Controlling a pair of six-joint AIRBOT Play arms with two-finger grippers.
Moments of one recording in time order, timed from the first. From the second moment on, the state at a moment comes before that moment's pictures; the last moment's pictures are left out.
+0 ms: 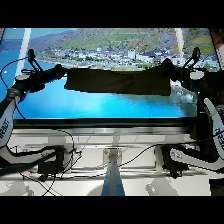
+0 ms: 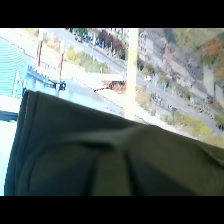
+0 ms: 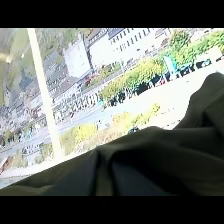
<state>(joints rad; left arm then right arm) 0.16 -1.45 0.88 0.23 -0.63 -0.70 -0.09 -1.32 0.86 -0.58 0.40 1.29</state>
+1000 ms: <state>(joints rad) 0.26 -1.51 0.88 0.65 -0.89 -0.92 -0.07 -1.33 0.86 -0.73 0.59 1.16</state>
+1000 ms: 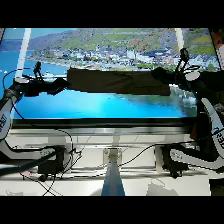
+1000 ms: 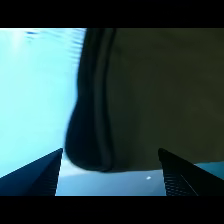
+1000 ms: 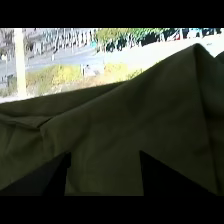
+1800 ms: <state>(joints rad) 0.10 -1.40 1.05 0.46 -0.96 -0.63 0.17 -1.33 0.89 -0.73 0.57 1.16</state>
